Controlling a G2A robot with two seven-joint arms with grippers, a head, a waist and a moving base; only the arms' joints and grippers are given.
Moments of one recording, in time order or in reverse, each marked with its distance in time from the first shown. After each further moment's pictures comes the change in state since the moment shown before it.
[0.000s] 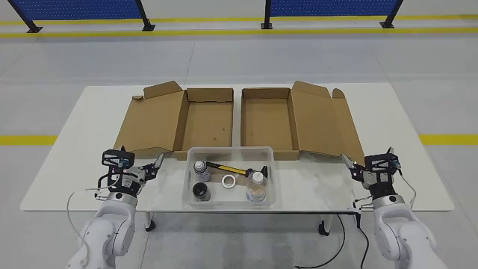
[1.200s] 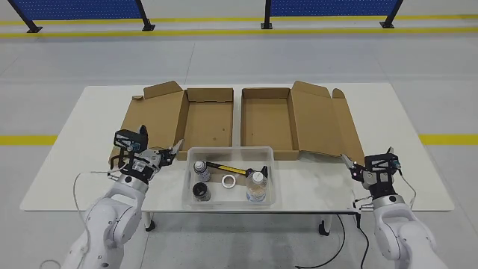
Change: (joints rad) left arm -0.109 -0.002 0.063 -0.119 -0.084 -0.212 -0.087; right arm 0.000 0.000 0.000 0.000 0.000 0.000 0.000
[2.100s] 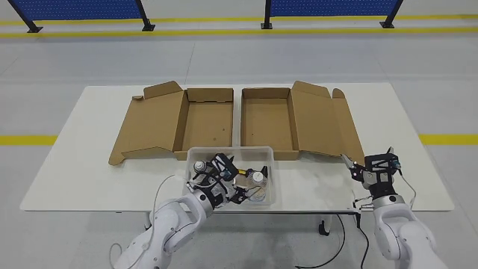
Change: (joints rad) left arm -0.144 -0.038 0.441 0.119 0.069 -0.125 -0.122; right arm 0.000 0.000 0.000 0.000 0.000 0.000 0.000
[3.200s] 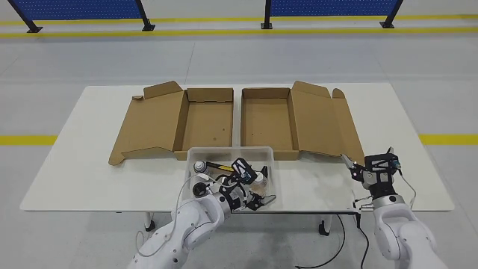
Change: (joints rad) left arm -0.111 -0.041 0.151 0.151 -0.074 0.028 -0.037; right arm 0.000 0.000 0.000 0.000 0.000 0.000 0.000
